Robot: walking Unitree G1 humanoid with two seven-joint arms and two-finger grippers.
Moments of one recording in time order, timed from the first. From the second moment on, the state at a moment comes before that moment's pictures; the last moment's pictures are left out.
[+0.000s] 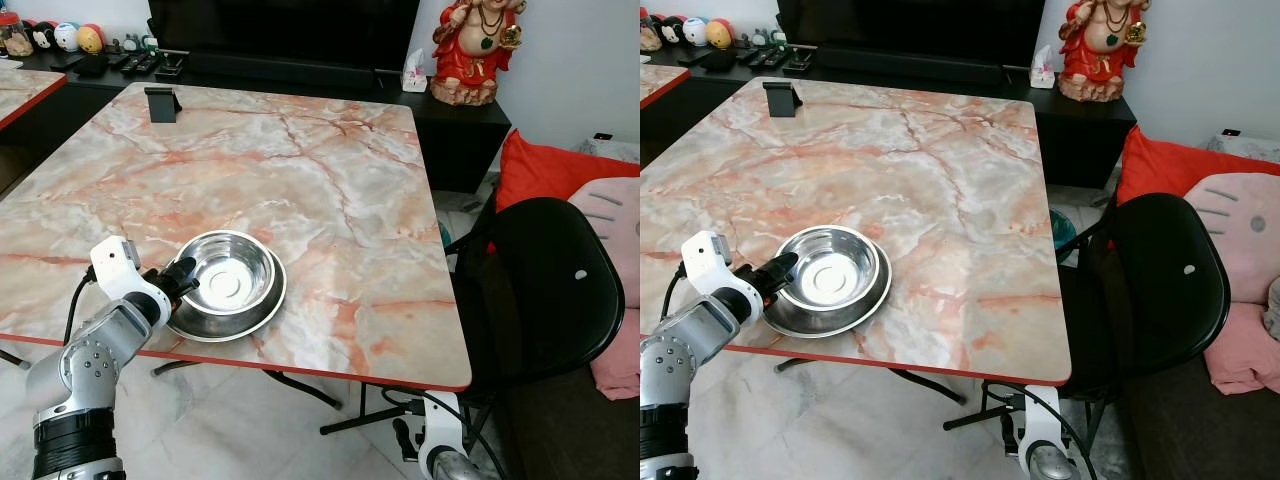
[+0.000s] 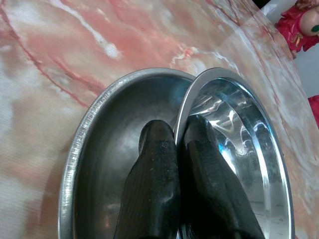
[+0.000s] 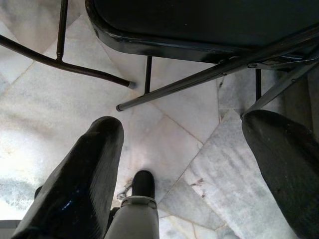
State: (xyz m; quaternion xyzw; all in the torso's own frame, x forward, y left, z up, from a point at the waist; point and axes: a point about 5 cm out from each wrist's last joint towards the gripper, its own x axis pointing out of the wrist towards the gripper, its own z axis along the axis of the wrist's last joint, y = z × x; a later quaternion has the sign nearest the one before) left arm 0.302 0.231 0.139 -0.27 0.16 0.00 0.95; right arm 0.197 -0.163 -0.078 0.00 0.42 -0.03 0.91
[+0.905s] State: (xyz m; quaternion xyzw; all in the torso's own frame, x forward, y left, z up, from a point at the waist) left arm 0.302 0.231 0.136 -0.25 0.17 0.01 0.95; right arm 0.197 -0.163 -0.078 0.00 0.42 -0.03 0.91
